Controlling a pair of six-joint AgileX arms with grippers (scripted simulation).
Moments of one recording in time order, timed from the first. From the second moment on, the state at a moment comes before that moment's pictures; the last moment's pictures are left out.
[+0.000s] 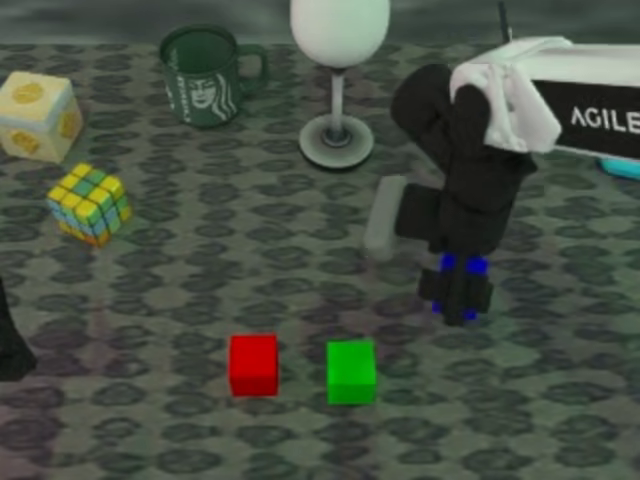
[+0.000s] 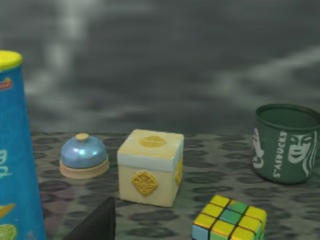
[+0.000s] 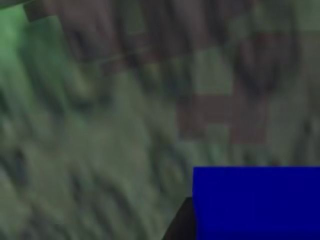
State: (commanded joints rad) left arm 0.02 0.00 0.00 0.00 0.00 0.00; right arm 0.53 2.12 1.55 -1.00 -0.01 -0.74
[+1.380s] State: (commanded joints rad) left arm 0.02 0.00 0.00 0.00 0.00 0.00; right arm 0.68 1.89 1.35 -1.03 -0.02 -0.89
